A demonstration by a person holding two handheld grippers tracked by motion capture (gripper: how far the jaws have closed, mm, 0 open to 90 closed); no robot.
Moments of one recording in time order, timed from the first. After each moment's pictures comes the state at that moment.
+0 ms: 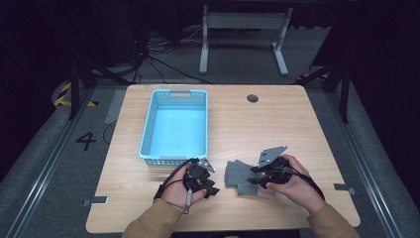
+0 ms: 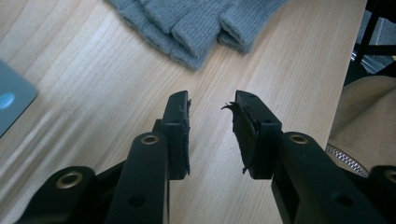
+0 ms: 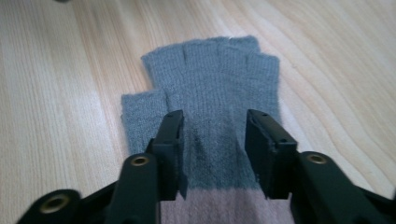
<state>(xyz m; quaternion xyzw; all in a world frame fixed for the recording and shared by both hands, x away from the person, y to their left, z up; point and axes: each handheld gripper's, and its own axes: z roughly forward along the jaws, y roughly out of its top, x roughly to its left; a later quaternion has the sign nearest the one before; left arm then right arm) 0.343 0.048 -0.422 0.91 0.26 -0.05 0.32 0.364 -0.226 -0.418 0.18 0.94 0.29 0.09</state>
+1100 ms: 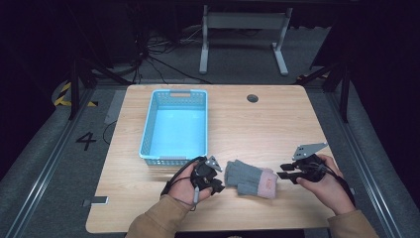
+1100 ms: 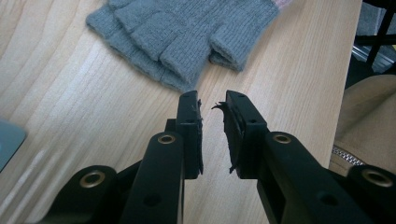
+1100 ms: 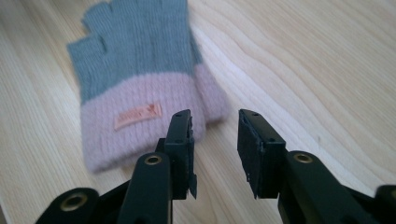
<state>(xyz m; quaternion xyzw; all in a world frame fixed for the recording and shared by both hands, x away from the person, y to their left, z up) 0.349 0.031 -0.421 0.92 0.22 -0.04 0.32 0.354 -0.310 -0.400 0.30 0.90 0.30 0.10</state>
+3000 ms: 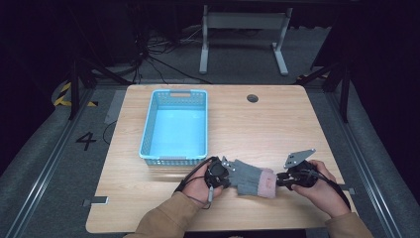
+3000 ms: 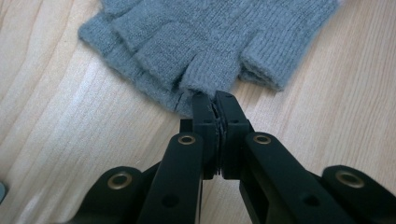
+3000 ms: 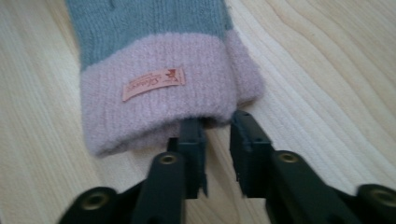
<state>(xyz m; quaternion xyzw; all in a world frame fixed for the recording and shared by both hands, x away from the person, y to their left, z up) 0.361 -0.003 -0.443 0.94 0.21 0.00 0.28 0.350 -0.296 -0.422 0.27 0.93 0.25 0.09</state>
